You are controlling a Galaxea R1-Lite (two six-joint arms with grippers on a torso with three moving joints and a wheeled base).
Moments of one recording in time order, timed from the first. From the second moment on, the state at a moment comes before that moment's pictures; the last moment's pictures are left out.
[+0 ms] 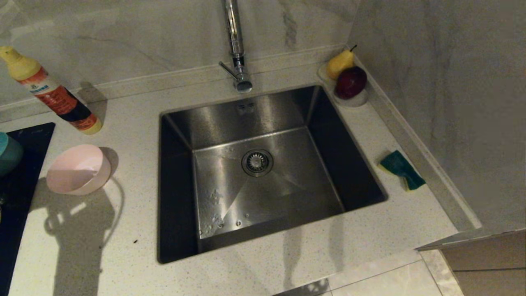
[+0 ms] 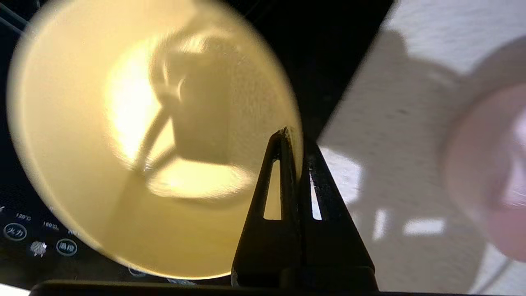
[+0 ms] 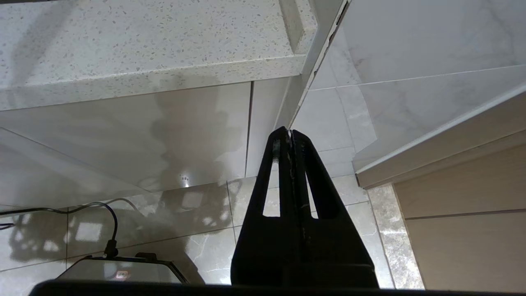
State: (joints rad) left arm 0.91 1.73 -1.17 0.17 -0.53 -0.09; right arm 0.00 0.00 -0.01 0.03 0.00 -0.06
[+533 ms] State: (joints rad) left arm 0.91 1.56 -1.32 0.48 -0.54 -0.05; right arm 0.00 0.00 -0.01 0.03 0.00 -0.06
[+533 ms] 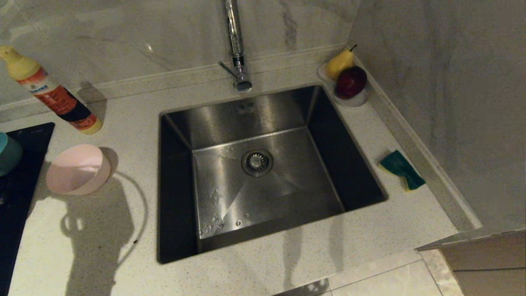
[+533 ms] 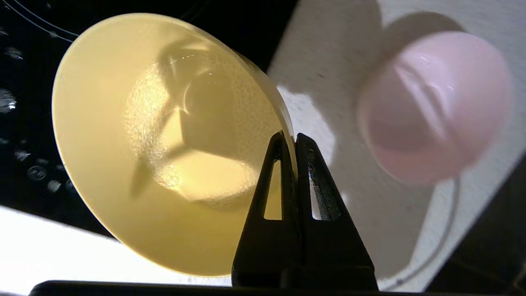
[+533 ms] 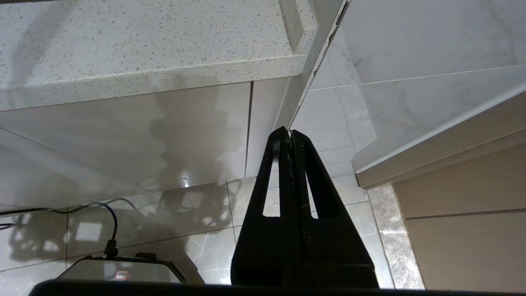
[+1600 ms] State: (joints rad) left arm 0.51 1.43 -1.44 0.64 -0.37 -0.18; right arm 0.00 0.00 -0.01 0.03 0.00 -0.06
